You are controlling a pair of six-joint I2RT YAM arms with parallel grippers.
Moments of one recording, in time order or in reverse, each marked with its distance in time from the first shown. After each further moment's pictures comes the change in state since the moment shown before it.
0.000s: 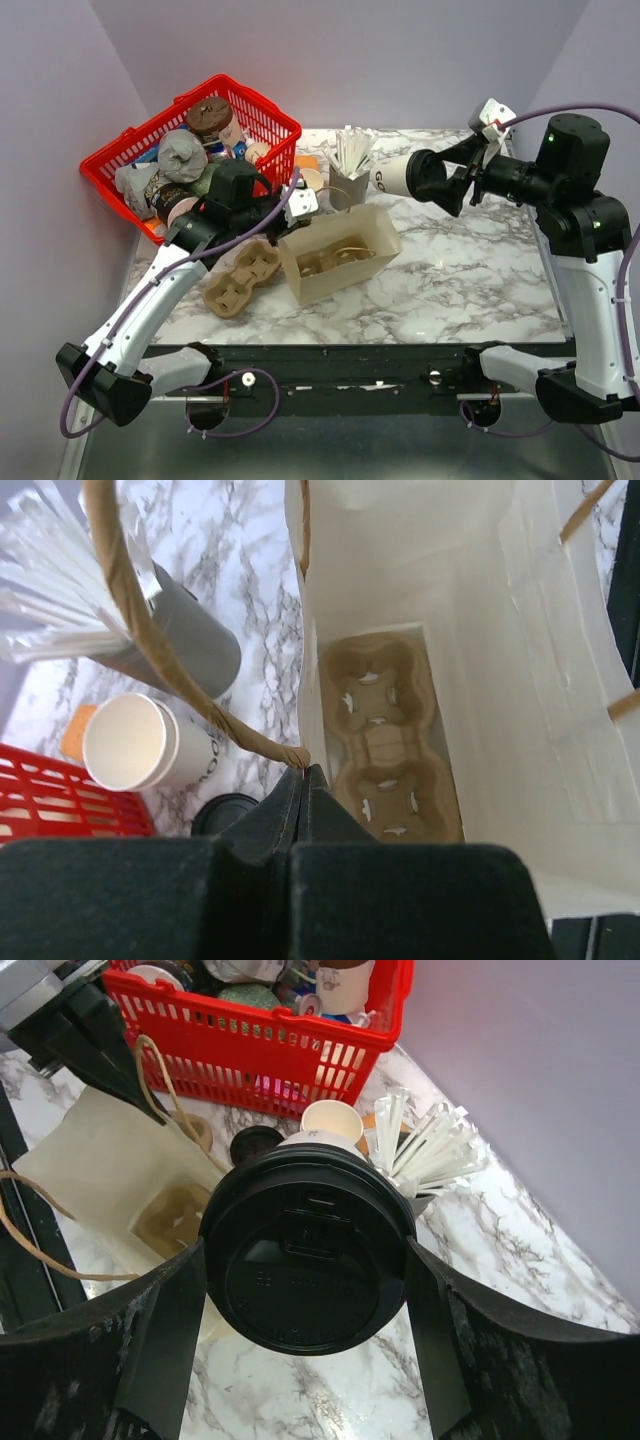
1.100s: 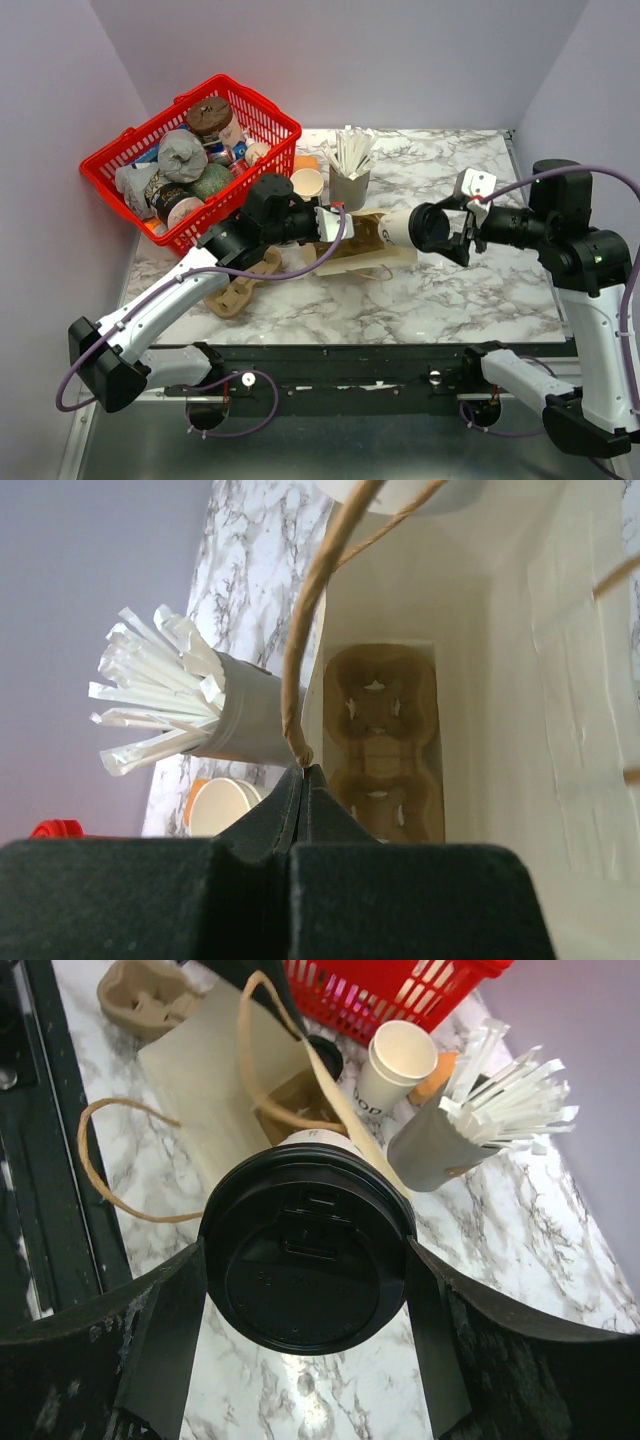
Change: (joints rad) left arm -0.231 0.051 -0.079 0.274 -0.249 0.188; right arm 0.015 -0.171 -0.185 -0.213 -0.069 -0.319
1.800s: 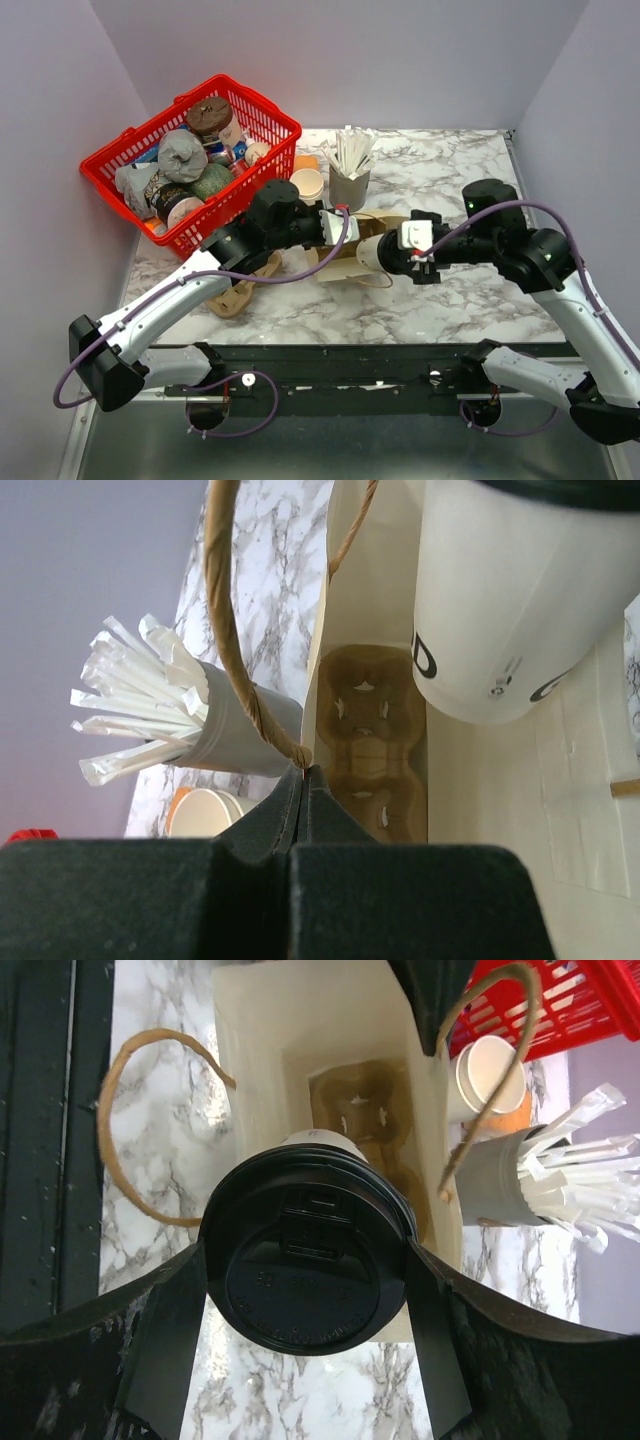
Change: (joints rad) left arm -0.050 -0.001 -0.019 0.034 -0.040 -0.061; right arm 0.353 -0.003 -0.199 0.054 0.207 -0.246
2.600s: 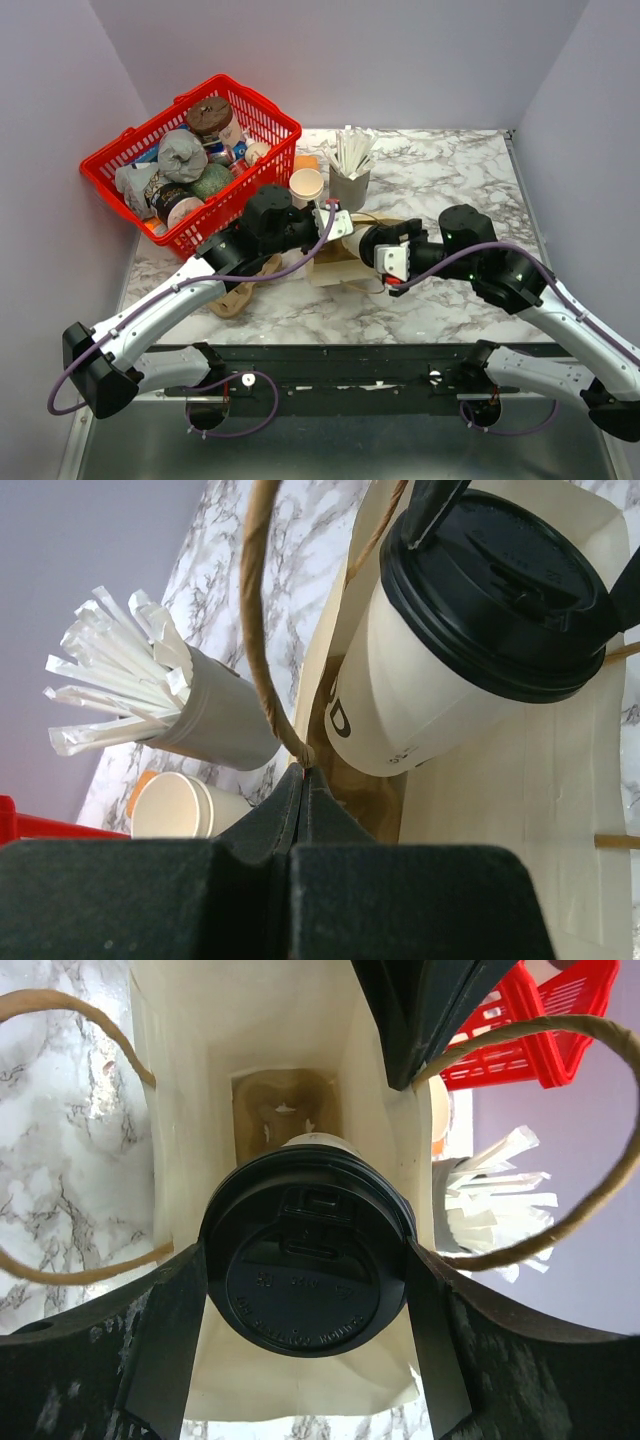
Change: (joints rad) left arm -0.002 -0.051 -0.053 0.045 -0.026 -0.150; right arm 0.244 -0.057 -0.256 0.370 0.307 -0.039
